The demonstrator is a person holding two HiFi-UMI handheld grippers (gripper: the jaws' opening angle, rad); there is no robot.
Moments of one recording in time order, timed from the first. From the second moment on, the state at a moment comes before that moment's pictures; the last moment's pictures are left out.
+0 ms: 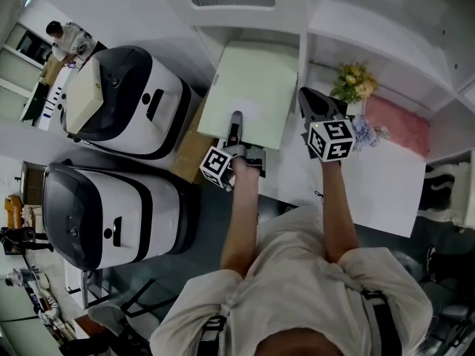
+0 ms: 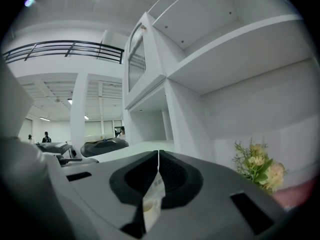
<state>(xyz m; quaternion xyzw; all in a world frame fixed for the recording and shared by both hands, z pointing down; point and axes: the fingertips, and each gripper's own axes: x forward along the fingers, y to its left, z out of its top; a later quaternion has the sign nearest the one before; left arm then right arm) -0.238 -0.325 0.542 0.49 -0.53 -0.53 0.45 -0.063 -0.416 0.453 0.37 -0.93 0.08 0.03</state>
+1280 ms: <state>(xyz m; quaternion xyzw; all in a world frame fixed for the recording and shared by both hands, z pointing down) -0.244 -0.400 0.537 0.51 -0.48 -0.51 0.51 -0.137 -0.296 0.485 0.14 -0.98 0.04 0.12</state>
